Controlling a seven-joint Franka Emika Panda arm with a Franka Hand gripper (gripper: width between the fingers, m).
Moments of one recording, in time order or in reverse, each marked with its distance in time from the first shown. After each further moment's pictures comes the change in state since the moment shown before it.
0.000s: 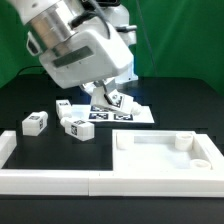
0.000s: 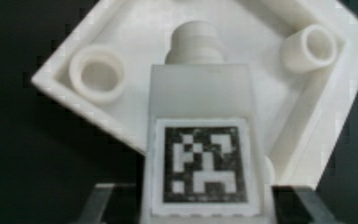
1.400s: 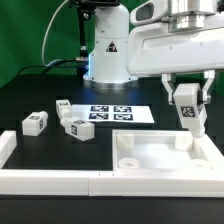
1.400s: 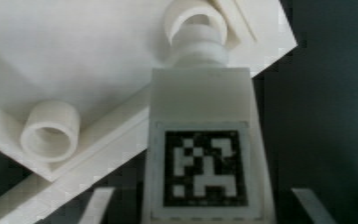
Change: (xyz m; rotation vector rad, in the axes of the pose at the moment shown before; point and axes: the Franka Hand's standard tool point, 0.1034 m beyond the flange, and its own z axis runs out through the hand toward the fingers) arm -0.052 -0.108 0.034 -0.094 0.552 -0.321
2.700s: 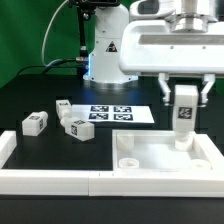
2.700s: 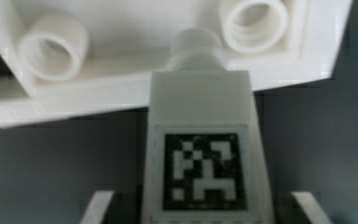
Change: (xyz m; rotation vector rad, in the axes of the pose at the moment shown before) arm 0.004 -0.003 0.003 0.001 0.152 -0.521
